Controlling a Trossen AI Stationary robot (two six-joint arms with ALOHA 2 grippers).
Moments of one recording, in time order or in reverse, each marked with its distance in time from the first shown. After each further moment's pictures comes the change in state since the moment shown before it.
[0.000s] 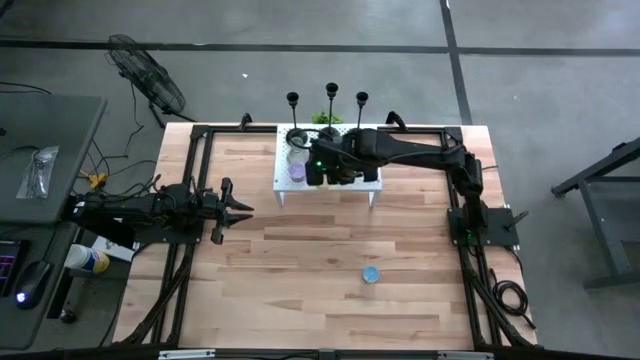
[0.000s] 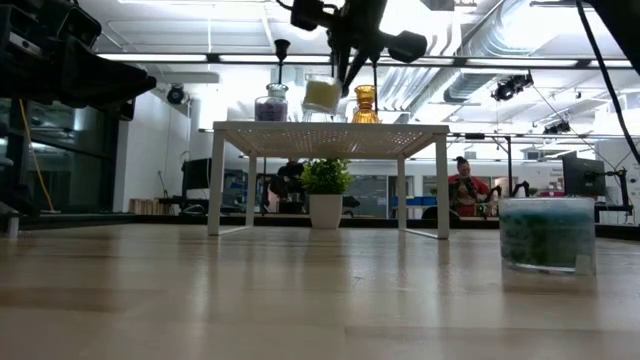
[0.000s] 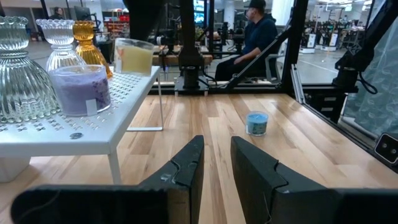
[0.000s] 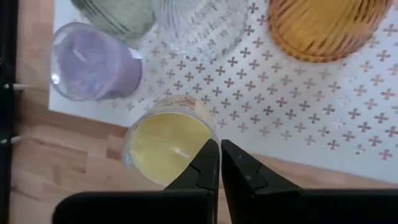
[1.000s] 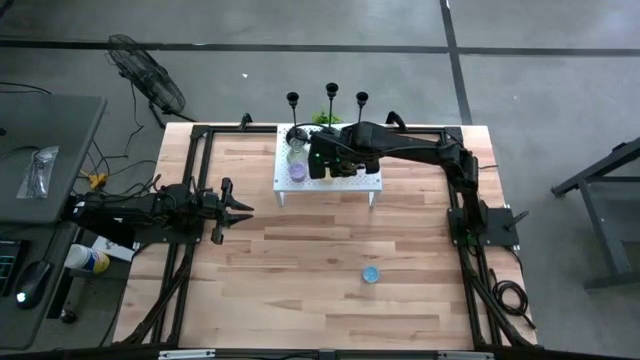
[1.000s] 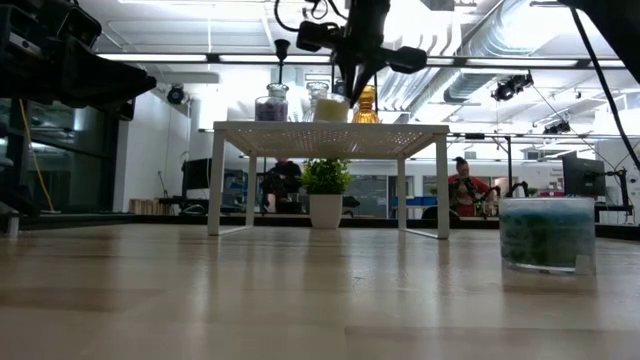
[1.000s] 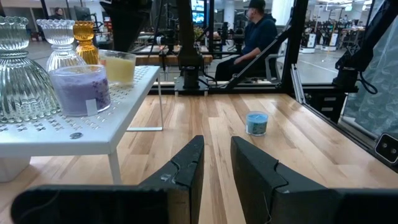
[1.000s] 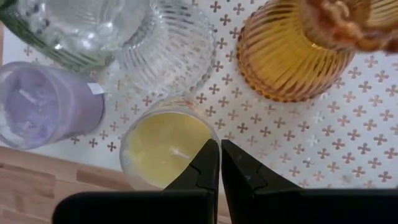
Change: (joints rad) left arm 0.000 0.000 0.000 0.000 -0.001 0.000; right arm -0.064 0.031 0.000 -0.039 0.024 -0.068
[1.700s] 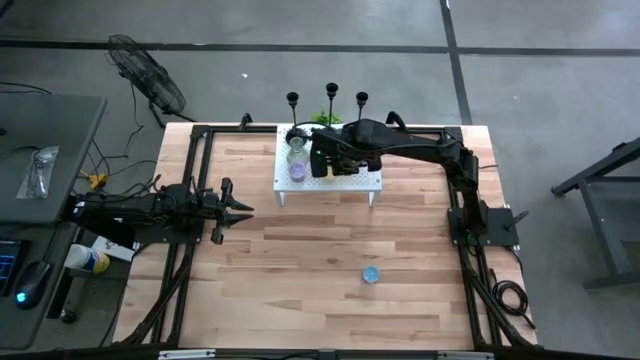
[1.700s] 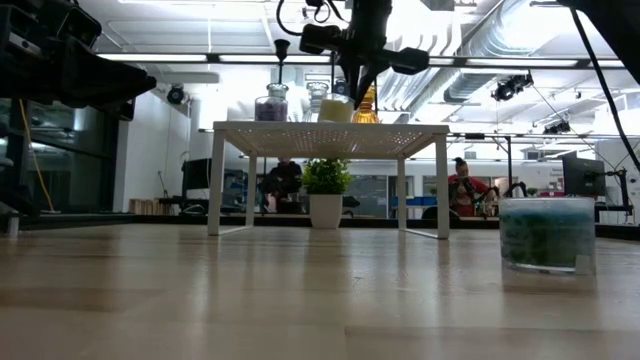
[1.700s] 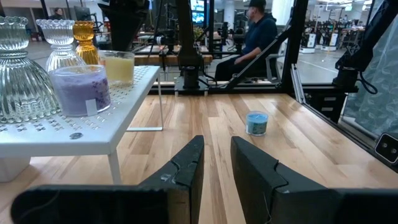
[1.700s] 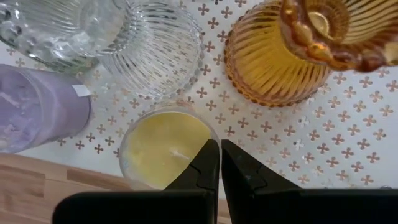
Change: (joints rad) left arm 0.000 0.000 0.000 0.000 0.000 0.000; right arm -0.015 0.001 0.000 -0.020 -0.018 -0.027
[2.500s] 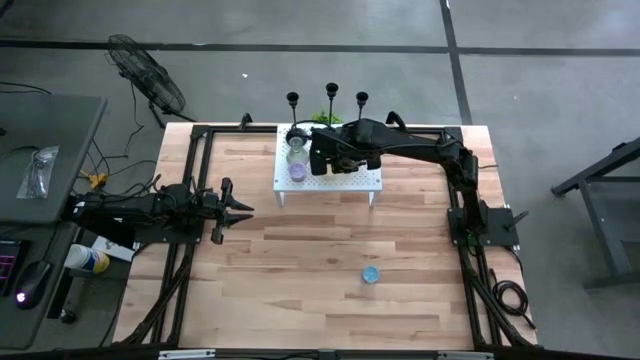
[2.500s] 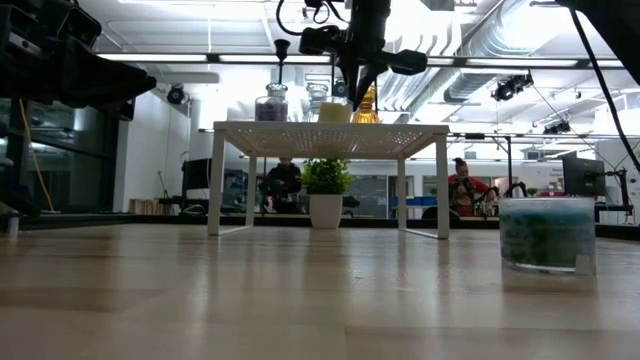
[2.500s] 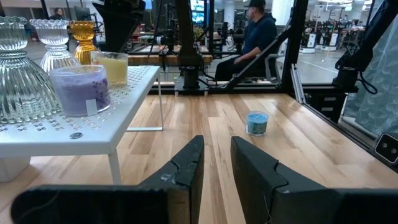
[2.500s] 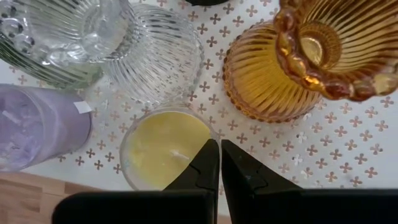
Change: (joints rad) left arm 0.000 0.000 0.000 0.000 0.000 0.000; right arm -0.006 0.001 0.000 0.012 0.046 0.000
